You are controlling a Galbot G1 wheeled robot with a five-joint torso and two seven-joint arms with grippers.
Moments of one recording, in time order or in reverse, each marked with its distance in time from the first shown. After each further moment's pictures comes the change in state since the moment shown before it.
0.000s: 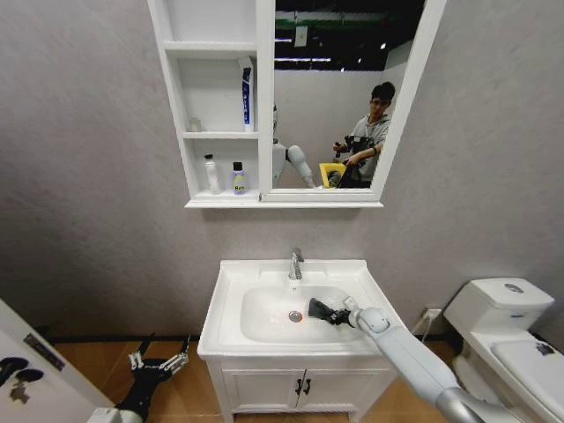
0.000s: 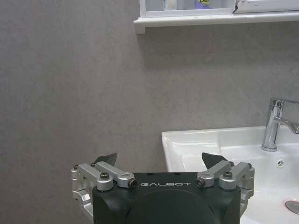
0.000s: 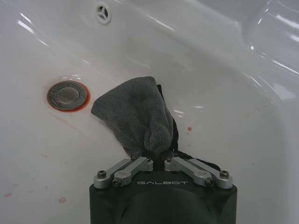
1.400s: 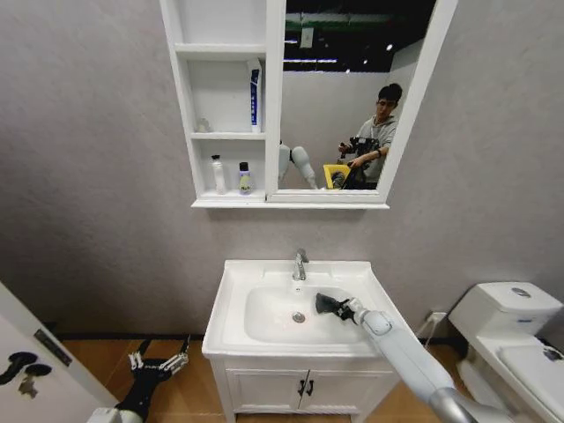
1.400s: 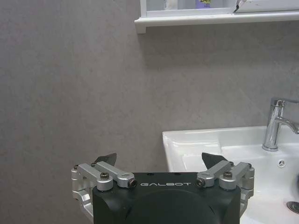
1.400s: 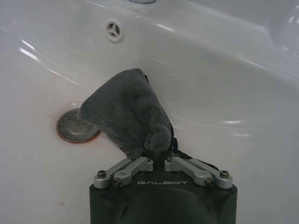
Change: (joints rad) left arm 0.000 0.000 0.000 0.000 0.000 0.000 0.000; right arm 0.011 0.135 0.030 -0.126 0.051 0.091 0.091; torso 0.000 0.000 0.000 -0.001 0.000
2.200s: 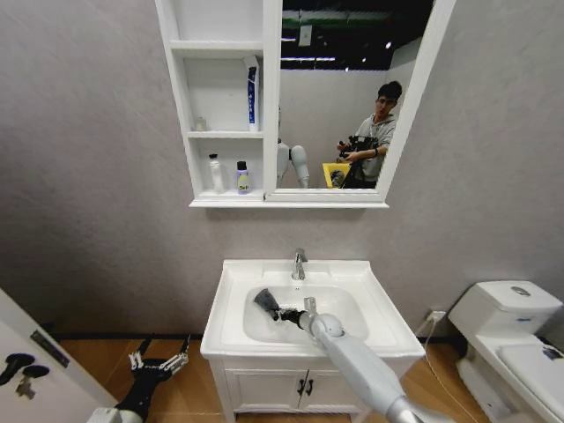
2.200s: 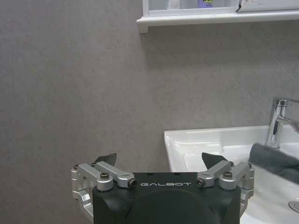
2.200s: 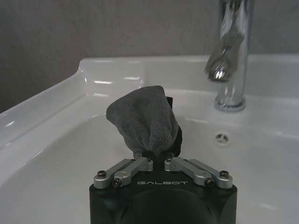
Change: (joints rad) left arm 0.000 0.000 0.000 0.000 0.000 0.000 0.000; right arm -0.167 -0.005 0.059 0.485 0.288 -0.023 0.105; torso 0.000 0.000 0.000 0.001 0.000
